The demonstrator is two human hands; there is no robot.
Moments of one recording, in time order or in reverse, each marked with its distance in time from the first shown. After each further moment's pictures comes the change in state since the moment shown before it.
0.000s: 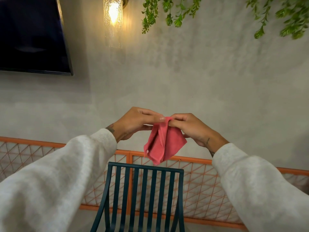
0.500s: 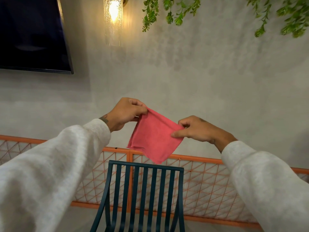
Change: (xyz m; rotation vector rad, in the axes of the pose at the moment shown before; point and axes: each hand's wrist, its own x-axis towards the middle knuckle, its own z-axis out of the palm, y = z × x) left_hand 0.010 0.003 -0.028 0.117 0.261 -0.006; right_hand -0.003 0.014 -0.024 -0.425 -0.108 0.039
